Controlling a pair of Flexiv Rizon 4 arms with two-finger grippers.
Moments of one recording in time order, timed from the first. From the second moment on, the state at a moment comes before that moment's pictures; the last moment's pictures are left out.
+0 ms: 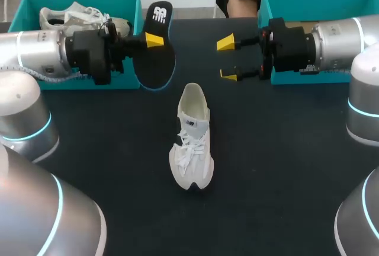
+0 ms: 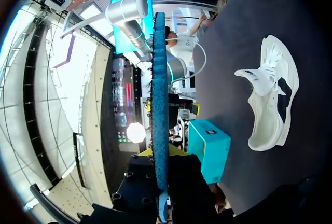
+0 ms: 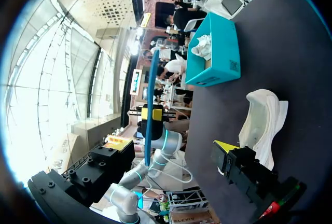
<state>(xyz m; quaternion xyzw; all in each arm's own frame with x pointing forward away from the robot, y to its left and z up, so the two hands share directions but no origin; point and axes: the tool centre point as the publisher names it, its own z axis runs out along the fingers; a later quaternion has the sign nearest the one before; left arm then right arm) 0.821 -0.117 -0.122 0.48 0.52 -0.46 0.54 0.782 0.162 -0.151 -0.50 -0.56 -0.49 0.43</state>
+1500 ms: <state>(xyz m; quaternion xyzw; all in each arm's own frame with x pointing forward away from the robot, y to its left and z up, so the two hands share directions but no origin) 0.834 -0.203 -0.149 0.49 0.48 -0.48 0.54 0.783 0.226 -0.158 -0.47 -0.57 -0.49 0.47</state>
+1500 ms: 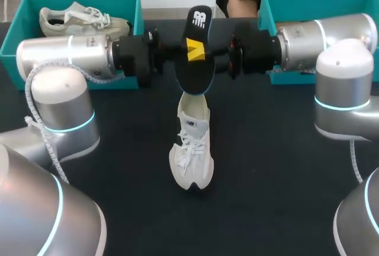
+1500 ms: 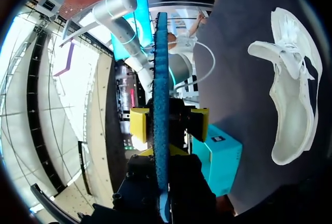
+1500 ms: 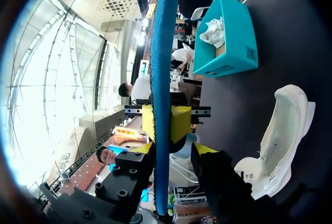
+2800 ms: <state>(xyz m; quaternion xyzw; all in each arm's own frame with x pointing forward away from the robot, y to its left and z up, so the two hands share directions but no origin) 0.832 -0.102 -0.197 0.32 0.73 -0.51 0.32 0.810 0.210 -0.155 -0.37 -0.69 -0.56 0.27</state>
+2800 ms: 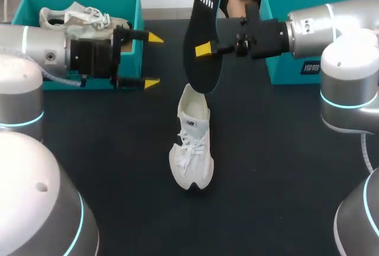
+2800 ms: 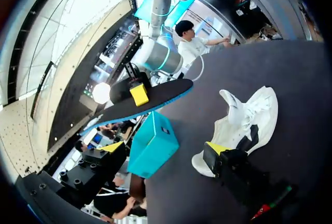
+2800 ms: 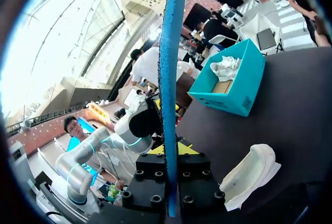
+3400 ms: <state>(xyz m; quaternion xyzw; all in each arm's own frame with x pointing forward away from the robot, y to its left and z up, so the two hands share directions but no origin) 0.819 -0.086 -0.225 0.18 0.83 -0.49 0.19 0.809 0.214 -0.151 -0.33 -0.70 -0.58 0.25</state>
